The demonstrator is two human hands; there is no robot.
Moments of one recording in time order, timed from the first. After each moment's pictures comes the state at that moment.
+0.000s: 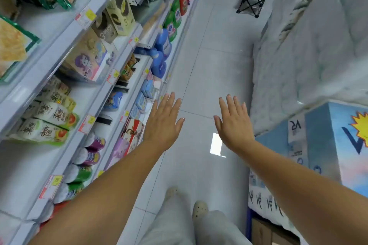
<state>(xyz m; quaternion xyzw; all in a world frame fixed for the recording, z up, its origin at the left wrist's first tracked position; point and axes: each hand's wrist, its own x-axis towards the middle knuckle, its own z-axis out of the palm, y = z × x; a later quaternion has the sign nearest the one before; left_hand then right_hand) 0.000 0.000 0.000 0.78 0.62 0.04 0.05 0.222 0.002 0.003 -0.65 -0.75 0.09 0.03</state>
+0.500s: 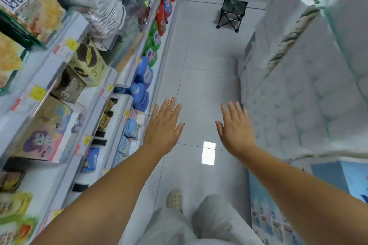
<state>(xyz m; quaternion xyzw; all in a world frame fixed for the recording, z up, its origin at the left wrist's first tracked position) 0.017 0.255 -0.016 0.83 0.56 0.03 0.05 0.244 0.225 -0.006 -0.71 -0.70 0.07 0.03</state>
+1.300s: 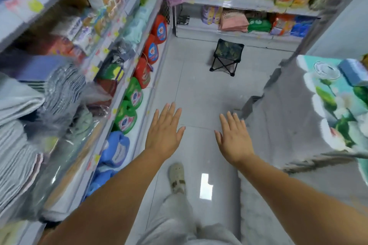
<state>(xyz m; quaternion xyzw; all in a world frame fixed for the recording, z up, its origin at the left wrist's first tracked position) 0.193 0.781 -0.011 0.82 0.57 0.07 0.04 0.414 0.740 -0.003 -0.71 -0.70 0.09 0.03</state>
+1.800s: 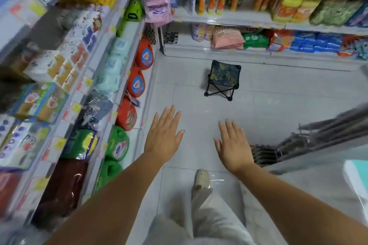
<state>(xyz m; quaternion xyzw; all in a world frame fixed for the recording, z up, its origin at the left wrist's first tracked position) 0.251 1.153 -0.013 0.84 0.54 0.05 0.06 0.468 1.086 -0.017 -0.74 -0.67 0.11 0.01</state>
